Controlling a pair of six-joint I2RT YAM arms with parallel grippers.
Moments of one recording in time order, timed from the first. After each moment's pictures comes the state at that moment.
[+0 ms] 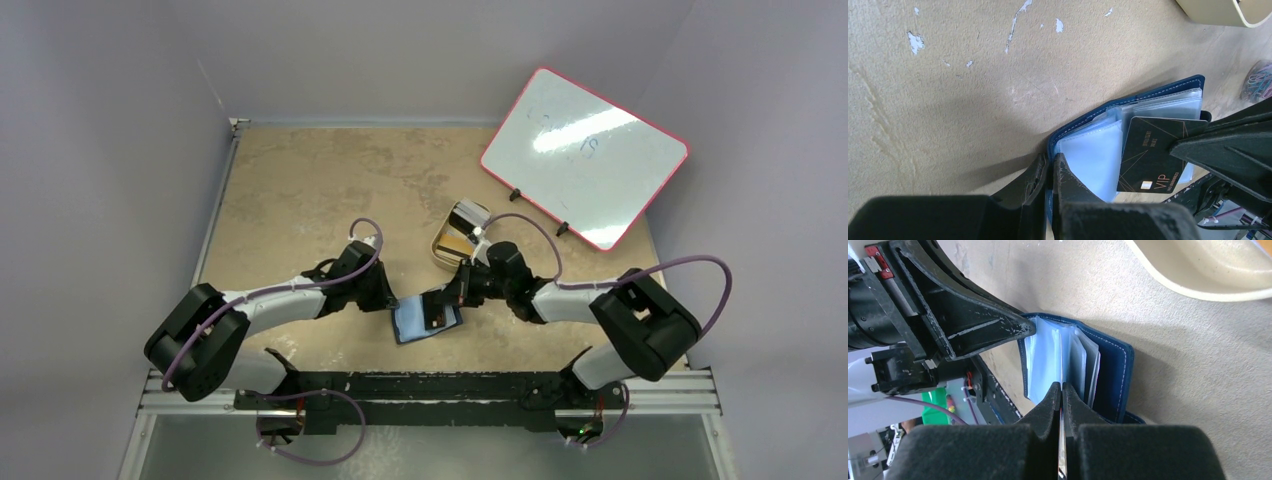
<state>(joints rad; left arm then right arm) -0.67 1.36 0.52 -0.07 0.13 -0.83 0.66 1.47 0.43 0.43 -0.43 0.86</state>
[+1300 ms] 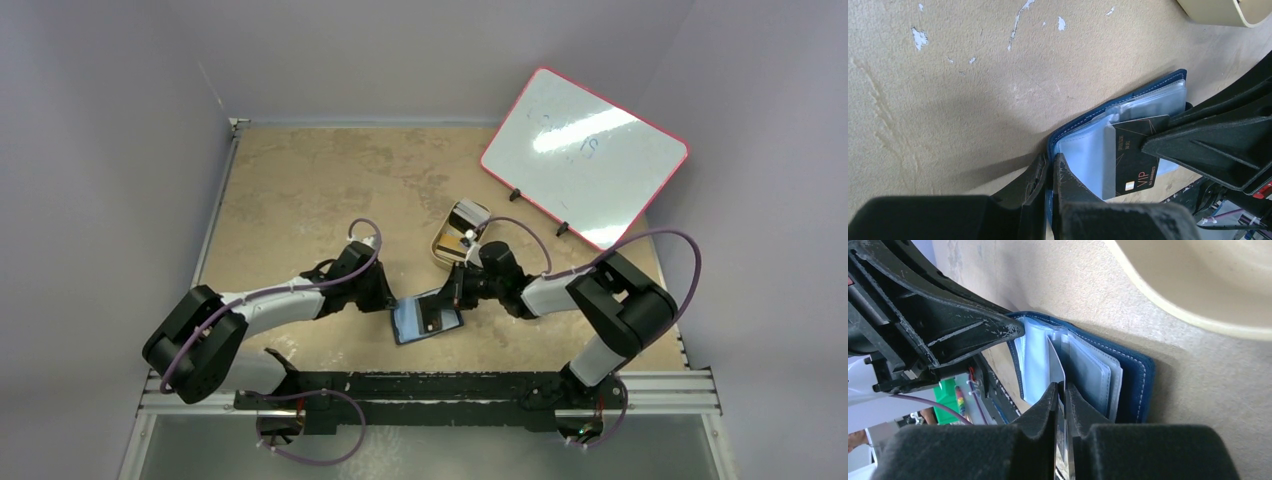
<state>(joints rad) -0.67 1.35 0.51 -0.08 0.13 -0.83 0.66 1.62 0.45 0.53 -0.51 0.90</state>
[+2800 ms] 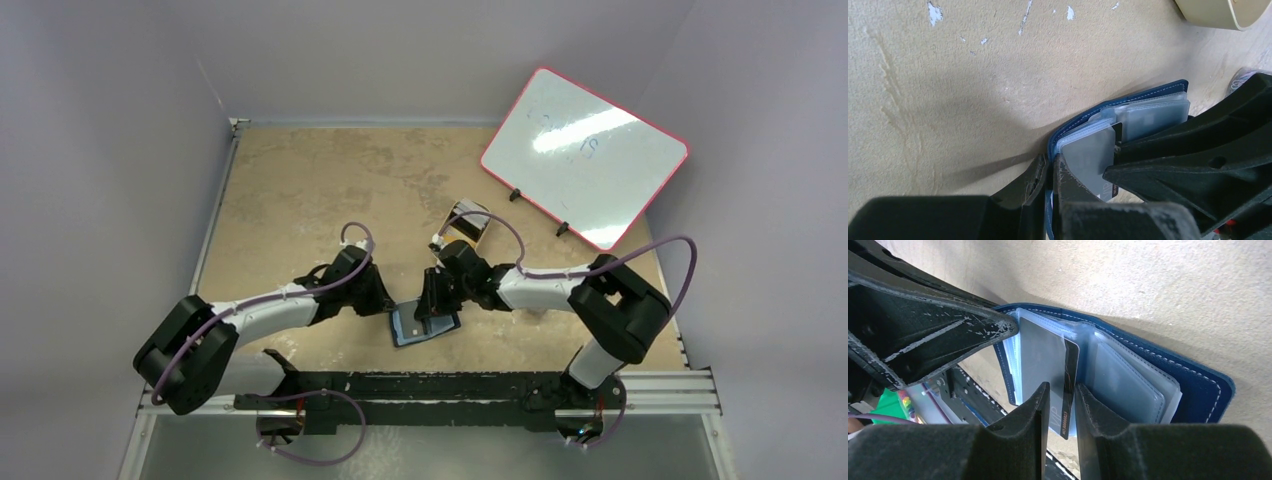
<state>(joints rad) -0.67 1.29 0.47 -0.07 0.14 -0.92 0.87 1.61 0.71 0.04 -0.28 0.82</state>
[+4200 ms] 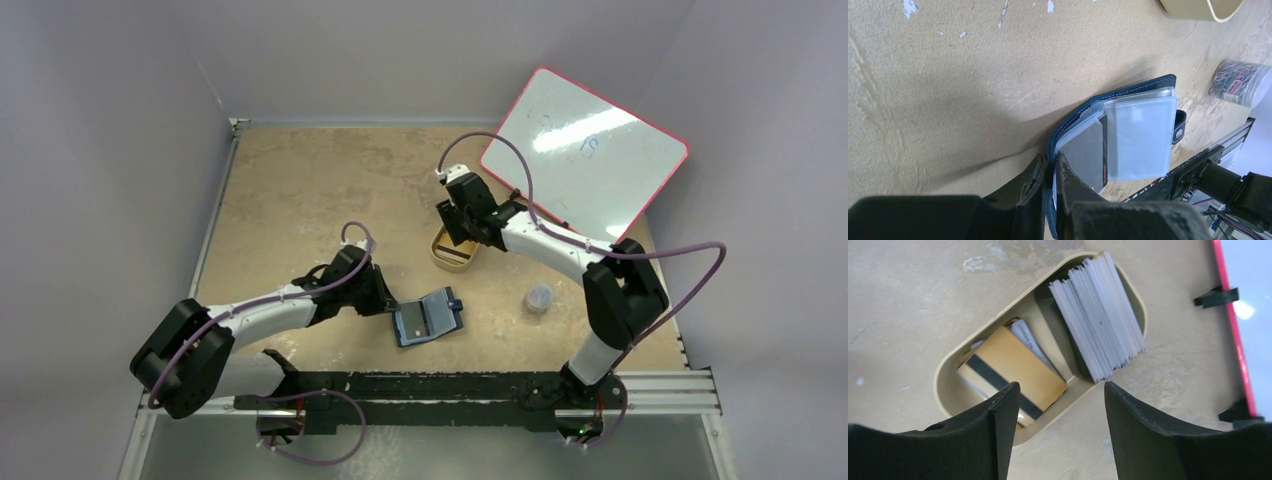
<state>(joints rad) -0.67 1.26 0.46 -0.07 0.16 -0.92 0.67 1.66 1.17 -0.38 0.32 0.08</state>
